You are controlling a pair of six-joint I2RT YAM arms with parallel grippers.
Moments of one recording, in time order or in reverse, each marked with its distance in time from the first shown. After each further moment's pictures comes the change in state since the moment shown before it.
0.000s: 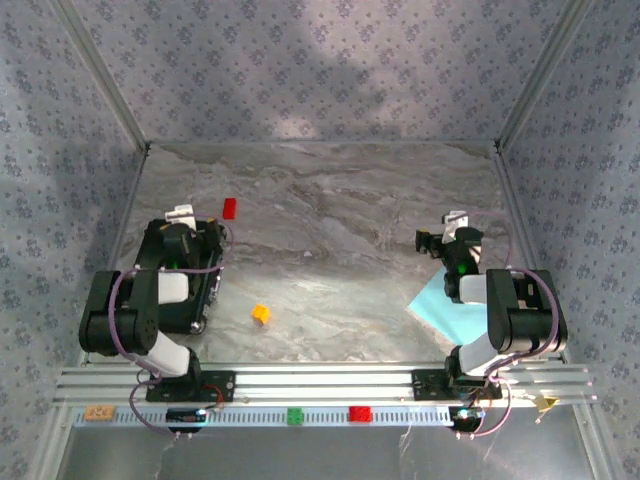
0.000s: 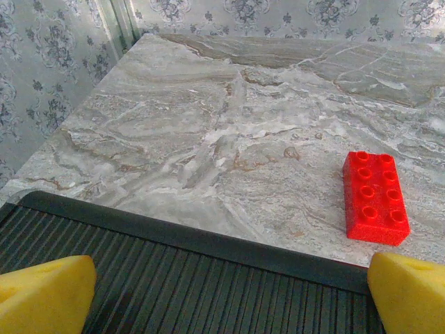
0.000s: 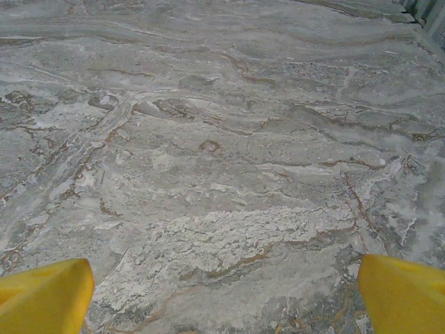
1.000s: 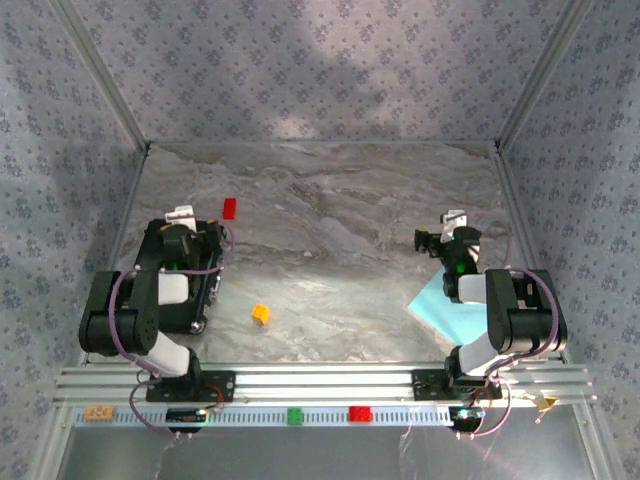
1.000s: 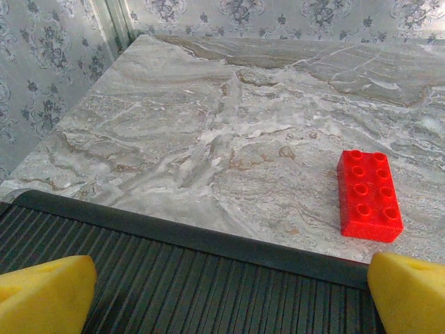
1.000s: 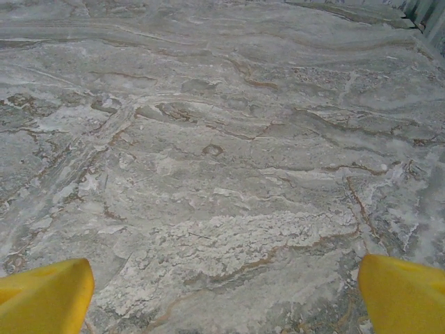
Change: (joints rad) left arm 0.000 -0.003 -0.013 0.017 0.019 0.001; right arm 0.018 0.000 0.005 0.004 0.020 -0.001
